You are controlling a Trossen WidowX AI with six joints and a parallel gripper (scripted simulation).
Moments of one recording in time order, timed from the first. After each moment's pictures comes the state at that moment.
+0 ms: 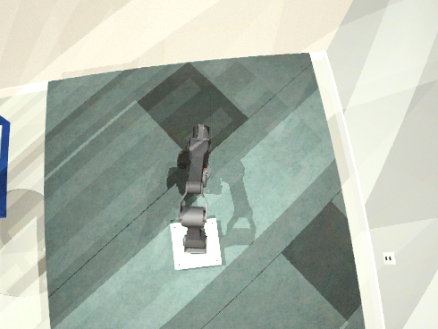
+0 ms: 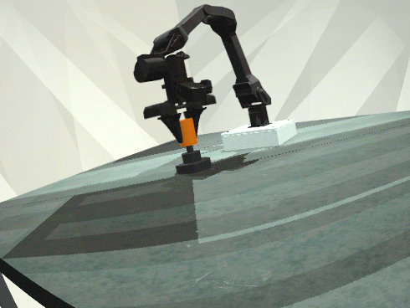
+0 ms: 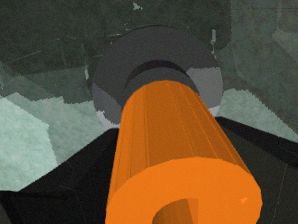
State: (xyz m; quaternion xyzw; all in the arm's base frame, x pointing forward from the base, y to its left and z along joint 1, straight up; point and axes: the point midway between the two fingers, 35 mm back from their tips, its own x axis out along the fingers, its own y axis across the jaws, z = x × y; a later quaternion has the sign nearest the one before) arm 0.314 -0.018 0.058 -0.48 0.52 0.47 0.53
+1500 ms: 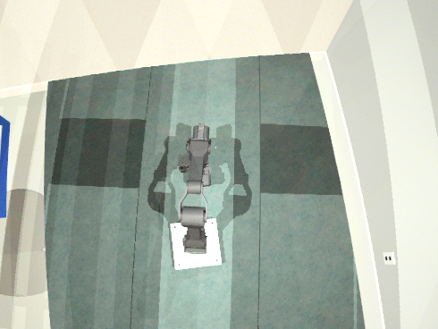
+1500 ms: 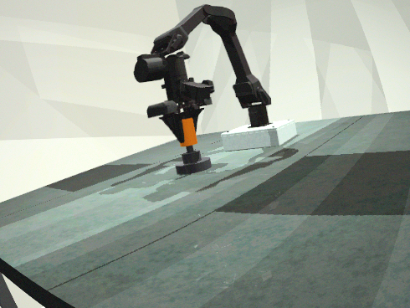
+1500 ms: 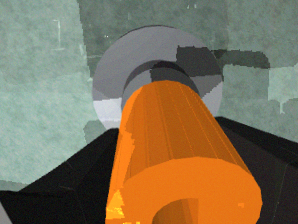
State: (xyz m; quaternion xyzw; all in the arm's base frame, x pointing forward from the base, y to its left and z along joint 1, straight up) arm 0.313 -0.018 0.058 -0.53 0.47 0.52 0.48
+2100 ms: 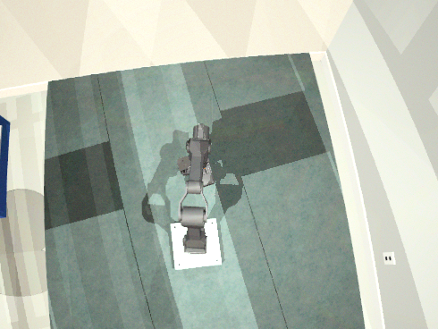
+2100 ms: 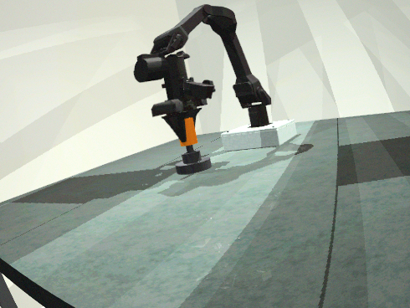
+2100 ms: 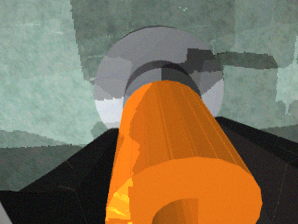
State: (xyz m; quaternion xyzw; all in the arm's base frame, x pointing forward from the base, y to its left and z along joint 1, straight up) arm 0.313 -0.018 0.059 -0.57 0.42 0.56 0.42
